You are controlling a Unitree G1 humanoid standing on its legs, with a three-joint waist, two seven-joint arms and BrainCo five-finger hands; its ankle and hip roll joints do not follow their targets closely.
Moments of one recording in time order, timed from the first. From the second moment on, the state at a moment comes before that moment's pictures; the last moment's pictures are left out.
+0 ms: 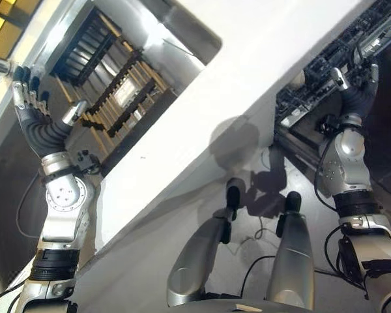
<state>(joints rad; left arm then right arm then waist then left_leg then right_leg) -0.11 0.54 0.09 -0.12 -0.31 -0.32 0.54 -0.69 -0.53 0.01 0.45 0.54 -0.25 -0.40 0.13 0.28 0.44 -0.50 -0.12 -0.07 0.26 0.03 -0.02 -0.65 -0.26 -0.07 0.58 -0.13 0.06</state>
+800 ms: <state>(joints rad) -0.04 0.53 0.09 -0.09 -0.38 -0.32 0.42 -0.74 -0.60 0.01 0.58 0.53 -0.19 -0.45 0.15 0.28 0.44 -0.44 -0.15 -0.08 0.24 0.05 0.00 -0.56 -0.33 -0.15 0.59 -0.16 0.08</state>
